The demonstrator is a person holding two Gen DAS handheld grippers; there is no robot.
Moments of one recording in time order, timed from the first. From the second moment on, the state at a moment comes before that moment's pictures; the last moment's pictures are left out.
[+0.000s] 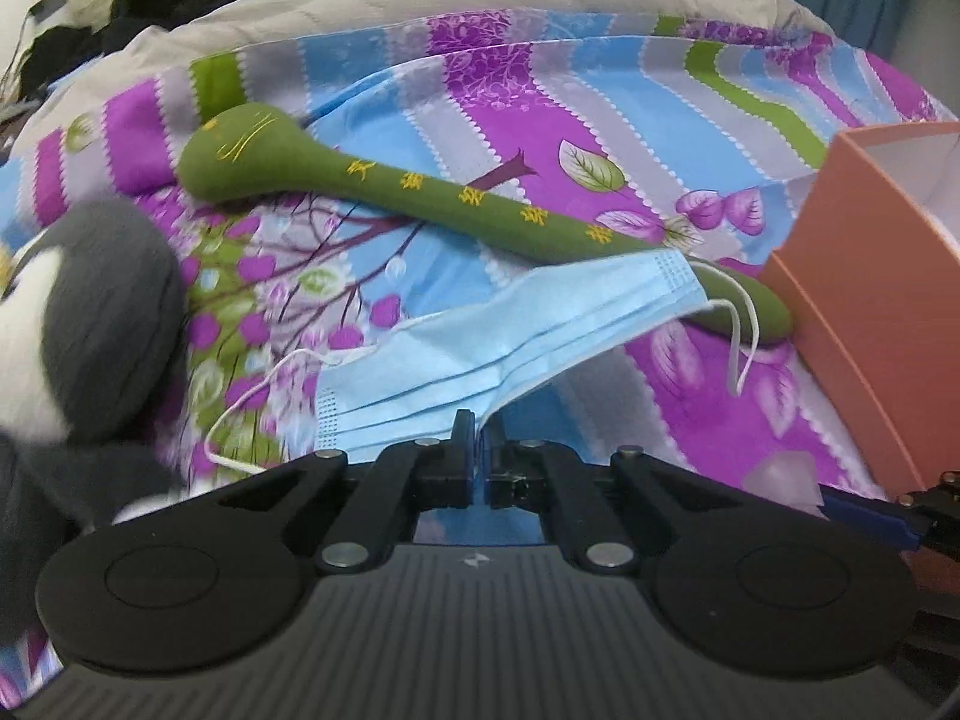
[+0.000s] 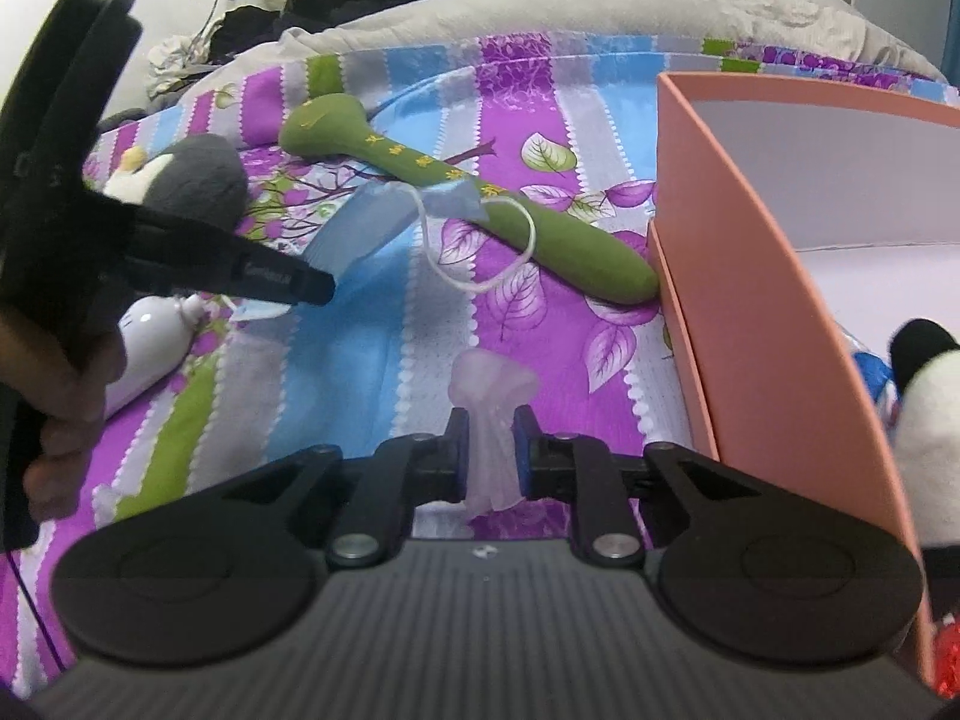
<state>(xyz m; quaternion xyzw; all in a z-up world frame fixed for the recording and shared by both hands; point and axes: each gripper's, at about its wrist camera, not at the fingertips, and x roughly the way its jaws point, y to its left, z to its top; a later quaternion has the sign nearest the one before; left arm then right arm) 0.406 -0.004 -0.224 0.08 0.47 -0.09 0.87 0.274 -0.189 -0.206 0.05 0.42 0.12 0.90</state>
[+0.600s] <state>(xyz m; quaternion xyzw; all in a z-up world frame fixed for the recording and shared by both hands) 0.292 -0.002 -0.172 -0.01 0.46 -0.05 0.89 0.200 -0.198 -0.166 0.03 0.39 0.14 0.91</state>
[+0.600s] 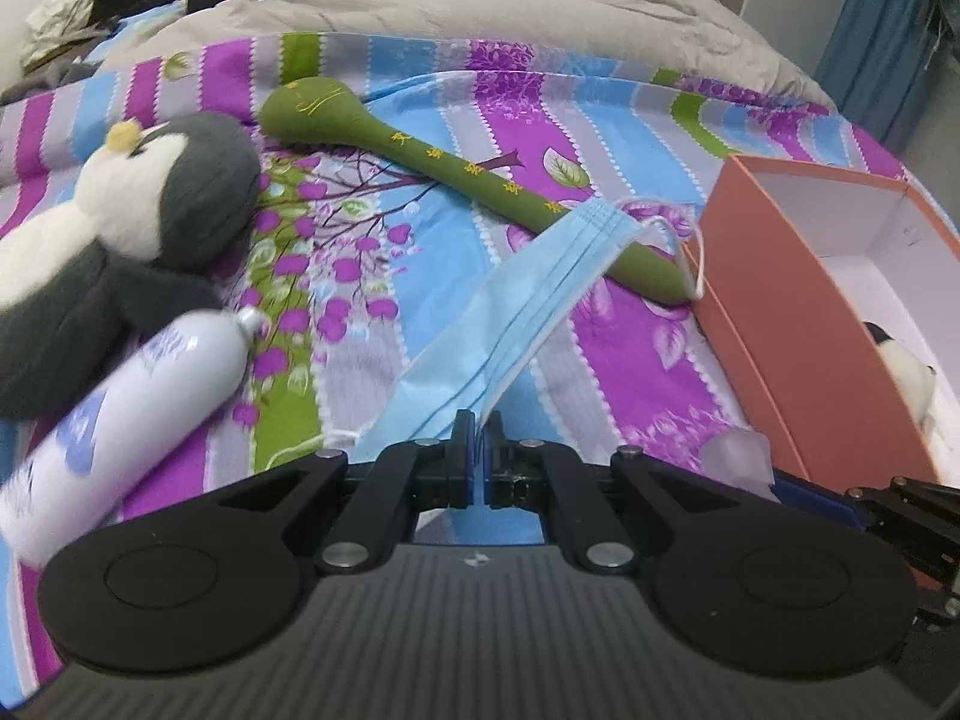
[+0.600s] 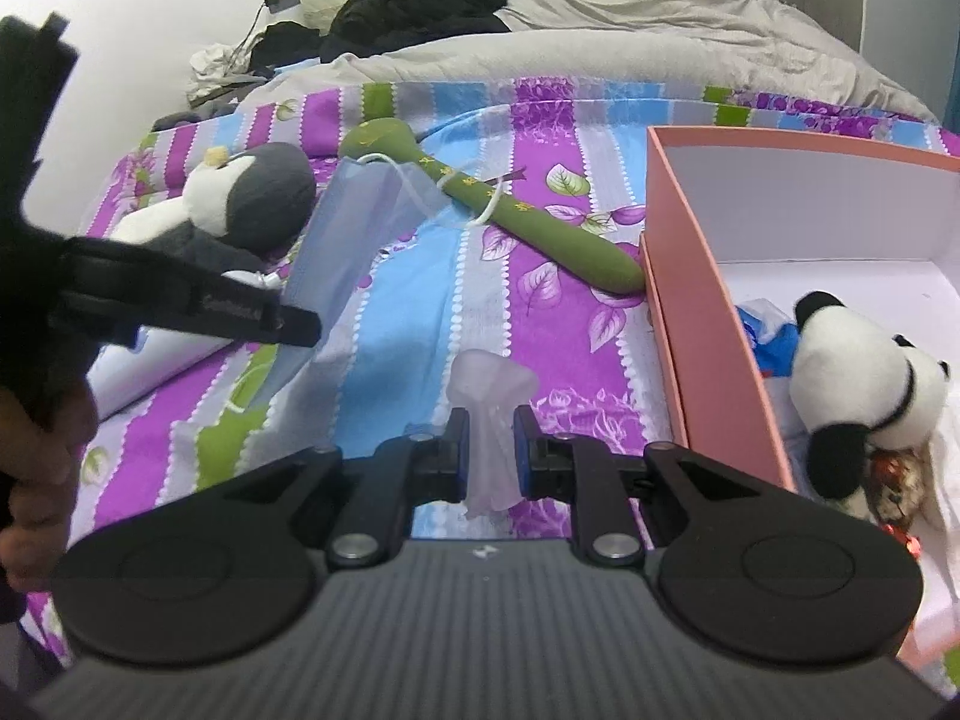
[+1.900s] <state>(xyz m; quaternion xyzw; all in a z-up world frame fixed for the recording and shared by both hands) 0.150 -0.019 -0.135 -0.08 0.45 -0.08 0.89 0.117 -0.228 -0.131 0.02 0.36 0.14 0.92</state>
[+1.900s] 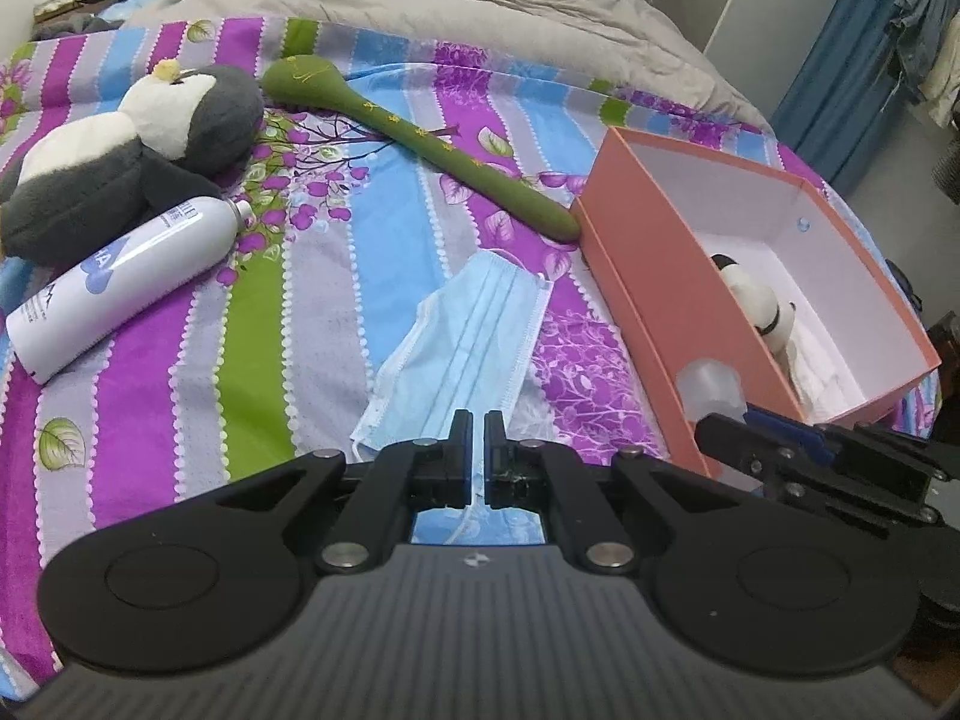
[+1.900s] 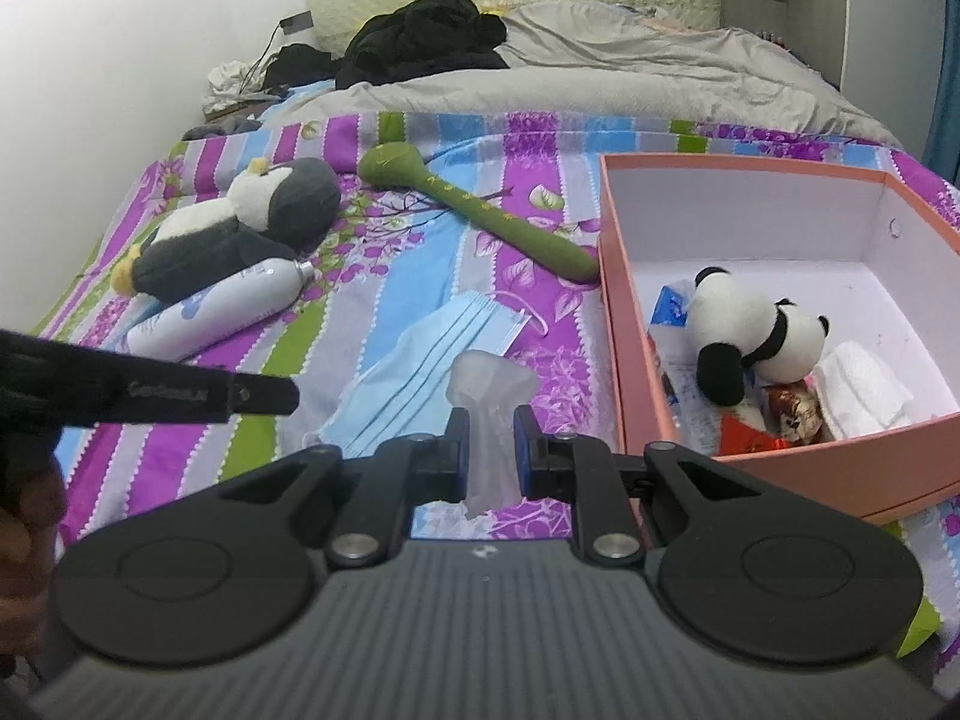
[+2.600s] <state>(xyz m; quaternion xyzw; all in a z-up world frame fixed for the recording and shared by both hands) 0.219 -0.003 -0.208 0.00 0.47 -0.11 0.87 0.130 -0.199 -0.178 0.01 0.42 0.17 0.89</state>
